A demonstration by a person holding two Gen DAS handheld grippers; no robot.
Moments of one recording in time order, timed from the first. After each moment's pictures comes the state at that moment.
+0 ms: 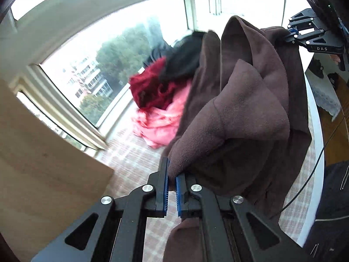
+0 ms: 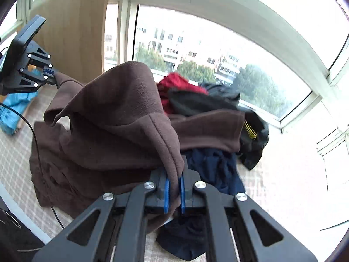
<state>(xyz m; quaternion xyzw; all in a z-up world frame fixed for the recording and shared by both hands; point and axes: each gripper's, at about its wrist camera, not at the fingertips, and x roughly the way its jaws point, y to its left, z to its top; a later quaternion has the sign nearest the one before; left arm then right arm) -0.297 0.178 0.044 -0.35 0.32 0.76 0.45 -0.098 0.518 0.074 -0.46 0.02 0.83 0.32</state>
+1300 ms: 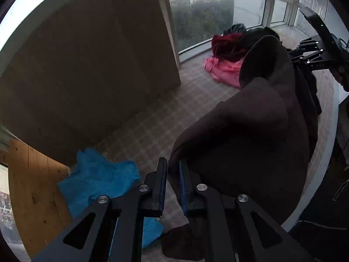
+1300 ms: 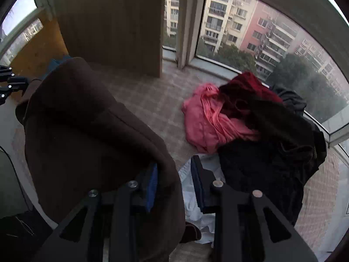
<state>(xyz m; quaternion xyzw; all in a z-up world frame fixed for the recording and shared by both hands) -0.294 -0.002 -0.002 -0.51 0.24 0.79 0.23 -0.248 0.529 -0.067 -0.58 0.09 0.78 0.21</state>
